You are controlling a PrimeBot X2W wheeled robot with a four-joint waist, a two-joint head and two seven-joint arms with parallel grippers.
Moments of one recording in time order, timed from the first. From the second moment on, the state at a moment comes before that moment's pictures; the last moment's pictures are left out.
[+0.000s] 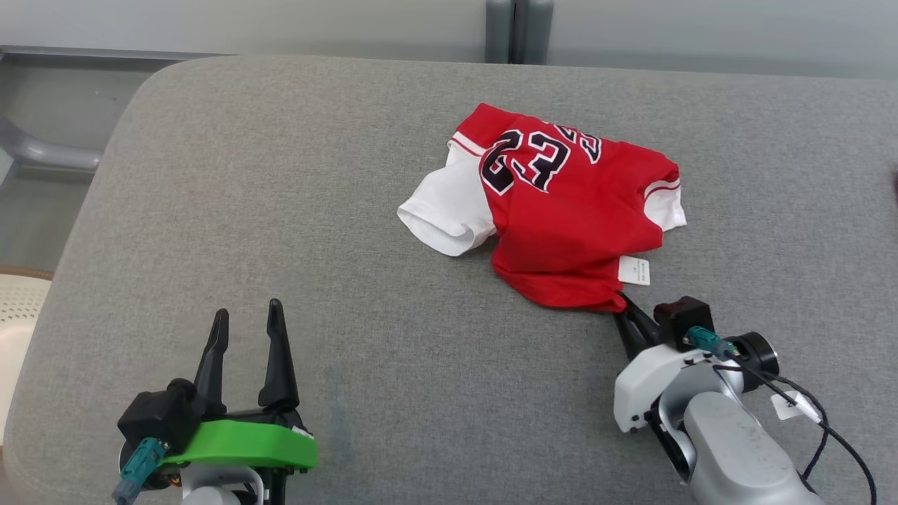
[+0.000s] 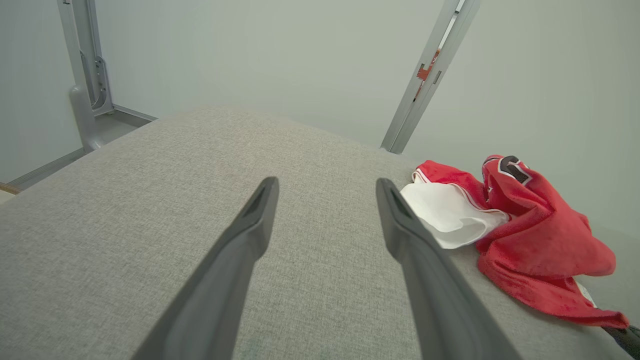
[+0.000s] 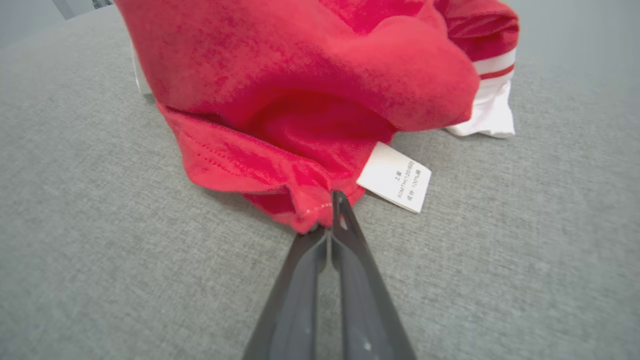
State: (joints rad) left arm -0.06 0.05 -0.13 0.15 -0.43 -0.01 -0.26; right arm -0.43 -0.06 0.22 0.80 0.07 0.13 -0.27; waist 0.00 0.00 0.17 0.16
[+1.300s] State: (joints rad) left arm -0.06 0.05 -0.14 0.16 -0.42 -0.02 -0.26; right arm -0.61 -0.37 0.07 0.78 0.04 0.13 -0.26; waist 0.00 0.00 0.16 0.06
